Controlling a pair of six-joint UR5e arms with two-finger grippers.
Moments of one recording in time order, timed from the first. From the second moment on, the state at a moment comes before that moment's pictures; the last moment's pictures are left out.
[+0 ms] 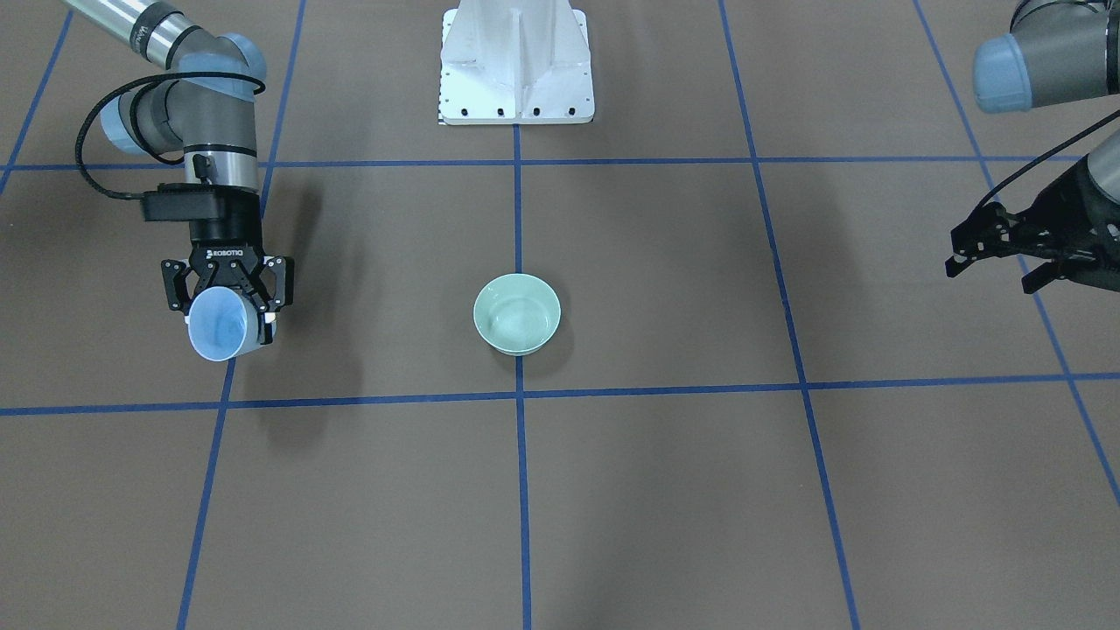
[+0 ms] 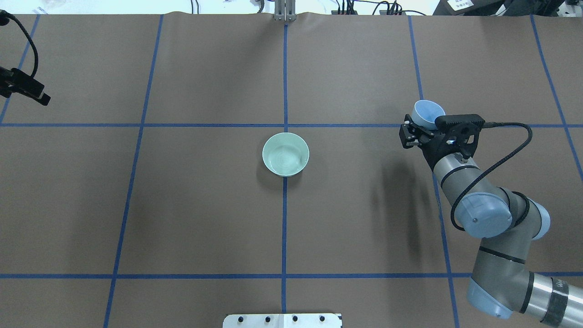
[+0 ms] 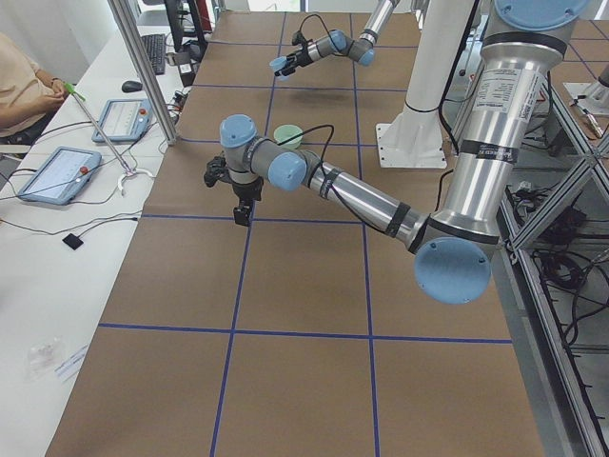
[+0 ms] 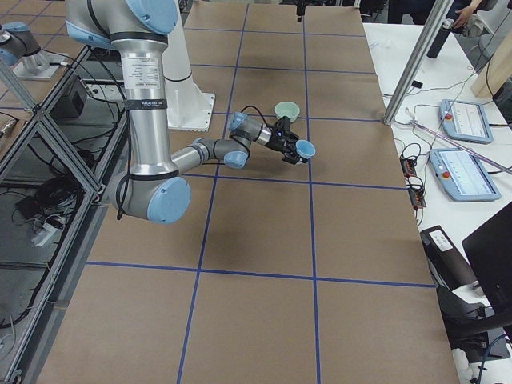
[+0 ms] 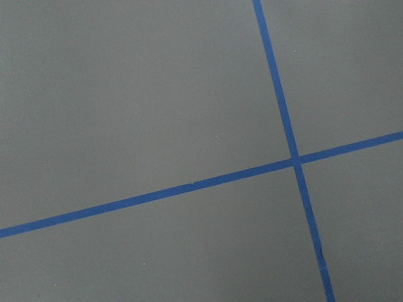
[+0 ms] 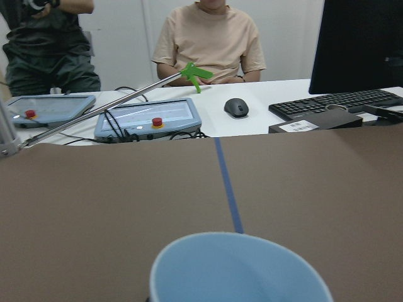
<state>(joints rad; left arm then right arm) -1.22 -1.78 -1.81 -1.58 -2.33 -0.32 0.44 -1.46 1.72 -0.64 0.90 1.02</state>
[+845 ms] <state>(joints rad) -1.22 -1.78 -1.80 -1.58 -2.33 -0.32 0.55 -1.43 1.70 -0.30 1.59 0.43</state>
